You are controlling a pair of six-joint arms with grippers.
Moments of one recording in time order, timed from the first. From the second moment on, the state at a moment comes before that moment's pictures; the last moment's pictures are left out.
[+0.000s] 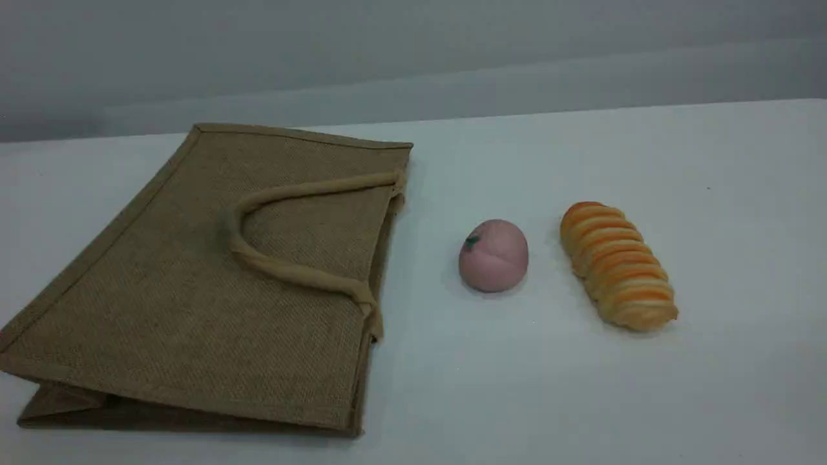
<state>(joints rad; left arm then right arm) 0.00 0.00 -0.51 -0.11 1.08 0.12 0.05 0.00 -0.51 0.17 1.07 -0.18</state>
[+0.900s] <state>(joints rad) 0.00 0.06 -0.52 -0.09 1.08 0.09 0.05 0.03 -0.51 0.15 1.06 -0.12</state>
